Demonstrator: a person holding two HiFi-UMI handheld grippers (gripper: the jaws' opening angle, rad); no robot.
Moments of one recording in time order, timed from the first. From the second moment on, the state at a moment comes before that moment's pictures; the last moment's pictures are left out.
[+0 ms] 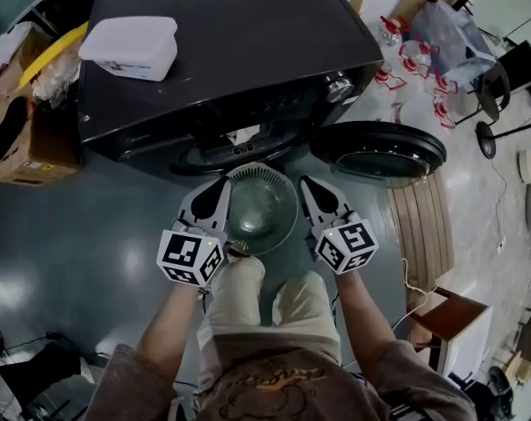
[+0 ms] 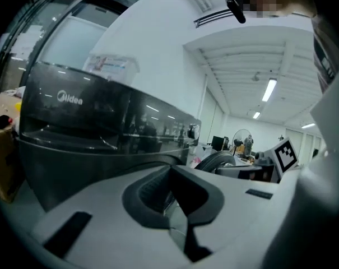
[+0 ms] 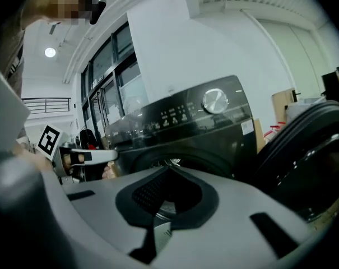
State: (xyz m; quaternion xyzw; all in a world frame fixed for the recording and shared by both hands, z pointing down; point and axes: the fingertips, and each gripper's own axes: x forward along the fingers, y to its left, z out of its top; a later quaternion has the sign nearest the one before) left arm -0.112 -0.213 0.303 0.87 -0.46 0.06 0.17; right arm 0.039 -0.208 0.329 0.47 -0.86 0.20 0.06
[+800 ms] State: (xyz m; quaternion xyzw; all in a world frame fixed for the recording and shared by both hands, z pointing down) left arm -0.104 -0.253 0.514 0.86 -0.50 0.02 0.09; right arm 0.040 -0.249 0.560 0.43 -0.89 0.14 0.01
